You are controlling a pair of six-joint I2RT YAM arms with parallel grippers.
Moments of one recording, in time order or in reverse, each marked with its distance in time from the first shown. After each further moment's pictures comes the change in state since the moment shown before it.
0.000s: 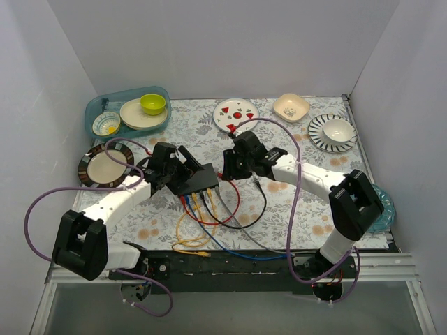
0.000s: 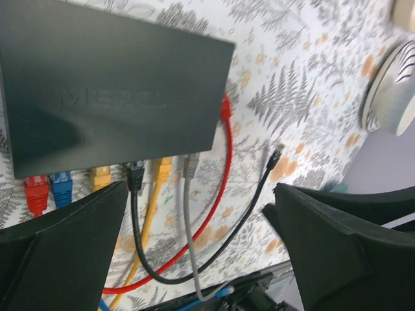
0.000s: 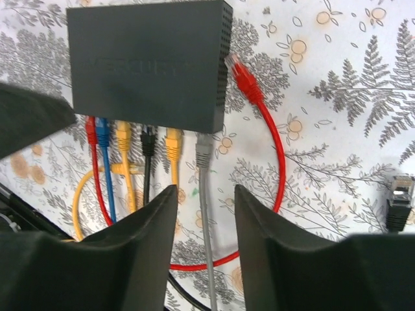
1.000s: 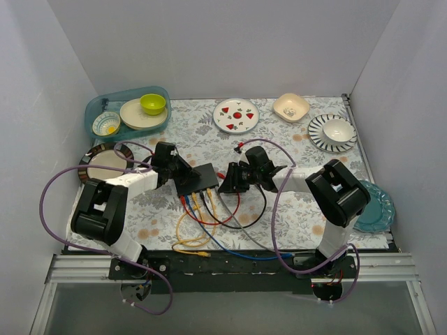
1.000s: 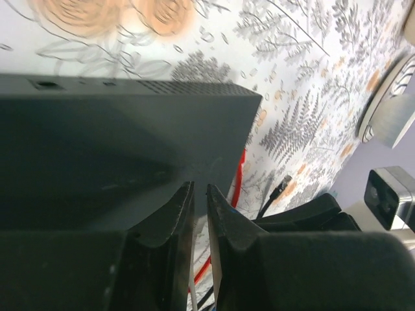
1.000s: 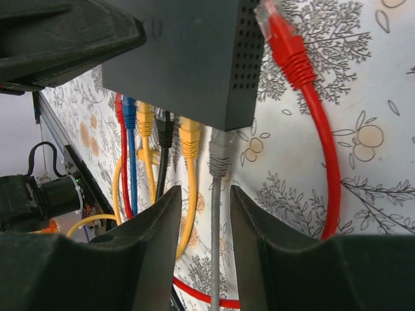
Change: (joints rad) left arm 0.087 0.272 -0.012 0.279 0.150 -0.004; right arm -0.095 0.124 -0.315 0.567 -0.409 0.169
